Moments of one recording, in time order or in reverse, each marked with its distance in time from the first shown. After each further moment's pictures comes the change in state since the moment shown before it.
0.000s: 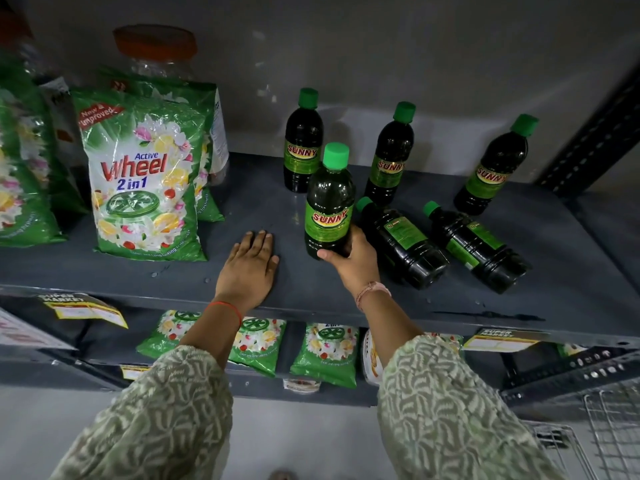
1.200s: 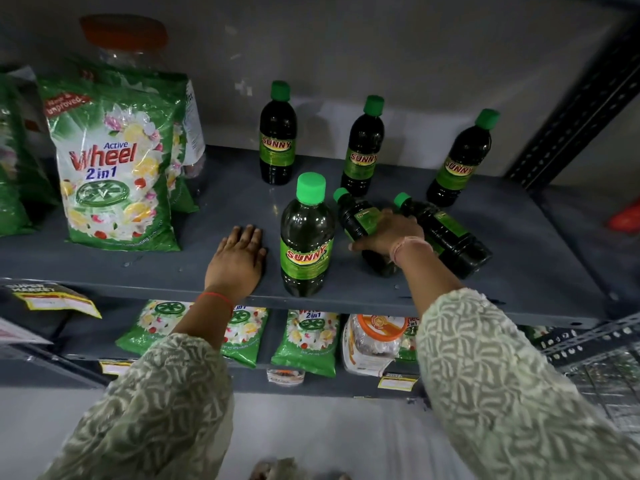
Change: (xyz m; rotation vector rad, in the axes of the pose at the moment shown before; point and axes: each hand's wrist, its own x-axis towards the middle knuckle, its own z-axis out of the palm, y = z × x) left_hand -0.003 0.023 0.008 -0.047 0.028 -0.008; right_hand 0.022 -0.024 -0.102 -0.996 -0.147 0.279
